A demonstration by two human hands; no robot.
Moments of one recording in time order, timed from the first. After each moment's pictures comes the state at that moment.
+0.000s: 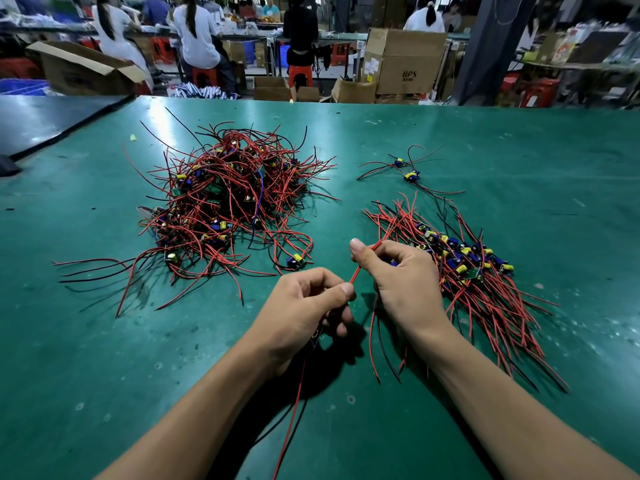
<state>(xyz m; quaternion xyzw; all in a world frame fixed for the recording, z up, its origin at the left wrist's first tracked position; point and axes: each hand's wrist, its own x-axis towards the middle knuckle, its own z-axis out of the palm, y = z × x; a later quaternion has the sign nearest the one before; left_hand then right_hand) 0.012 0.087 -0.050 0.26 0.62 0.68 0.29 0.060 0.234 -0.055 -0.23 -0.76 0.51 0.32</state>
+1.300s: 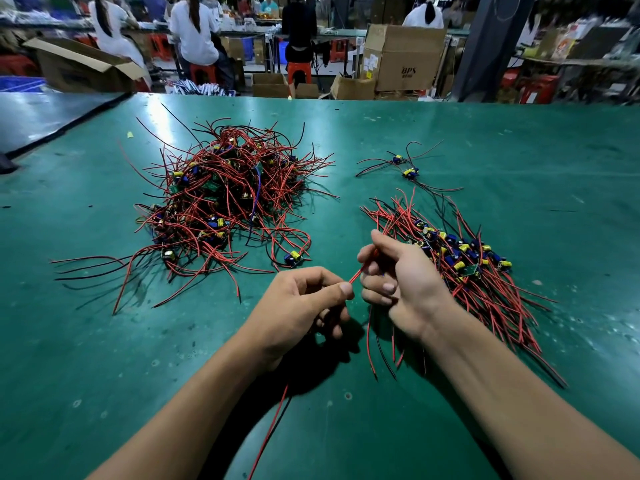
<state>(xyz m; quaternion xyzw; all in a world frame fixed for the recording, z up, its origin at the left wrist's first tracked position) 0.010 0.084 -0.049 0.26 0.63 0.66 0.30 0.062 0.232 -0.035 -0.26 -0.44 0.85 0.12</state>
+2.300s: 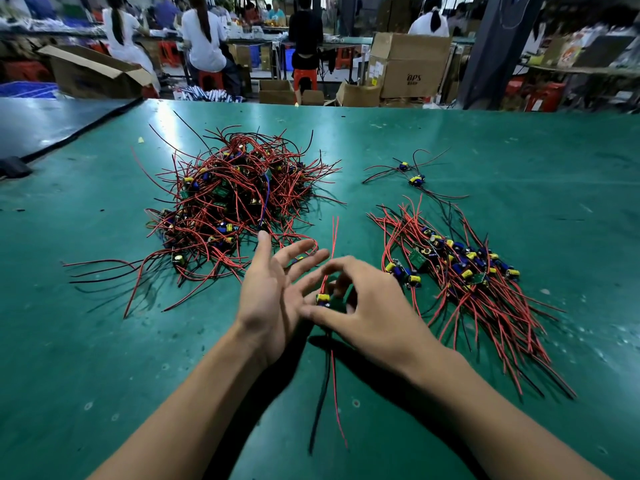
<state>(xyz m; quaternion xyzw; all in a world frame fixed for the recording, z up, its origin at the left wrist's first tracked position) -0.019 0.086 -0.046 0.03 0.41 0.85 0.34 0.070 0.205 -0.059 -0.05 -0.91 0.37 0.20</state>
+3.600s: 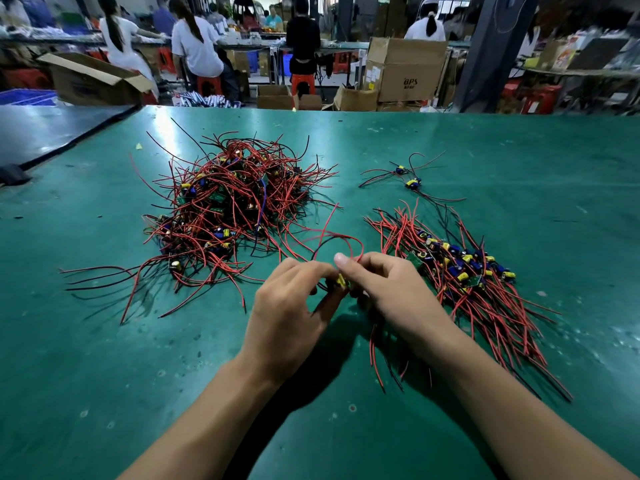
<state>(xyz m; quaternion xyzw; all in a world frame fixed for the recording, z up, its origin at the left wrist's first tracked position) -0.002 0.083 -0.063 0.45 0.73 0.43 -0.28 0.069 0.223 -0.039 -0.19 -0.74 0.62 0.15</state>
